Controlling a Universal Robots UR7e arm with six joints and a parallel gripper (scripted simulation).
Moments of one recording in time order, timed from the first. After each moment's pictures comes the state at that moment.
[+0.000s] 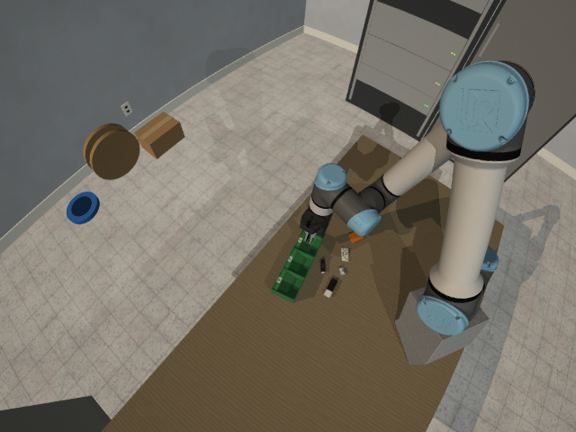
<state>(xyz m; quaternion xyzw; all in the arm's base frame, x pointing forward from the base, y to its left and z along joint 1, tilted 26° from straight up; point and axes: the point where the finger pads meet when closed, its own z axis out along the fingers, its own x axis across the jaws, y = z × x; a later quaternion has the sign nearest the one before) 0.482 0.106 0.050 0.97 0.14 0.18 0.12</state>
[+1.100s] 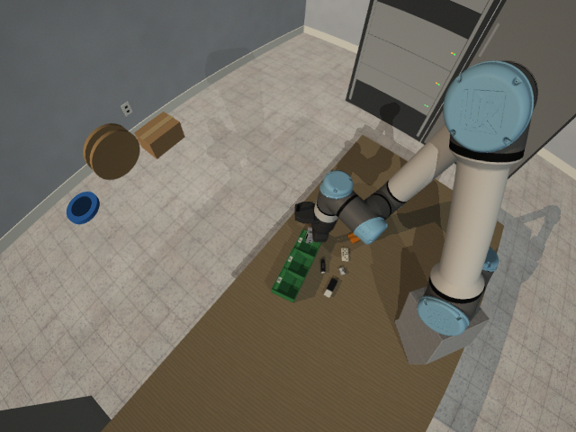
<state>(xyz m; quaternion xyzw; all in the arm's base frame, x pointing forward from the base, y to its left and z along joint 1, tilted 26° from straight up) 0.482 0.106 0.050 0.91 -0.34 0.22 0.02</state>
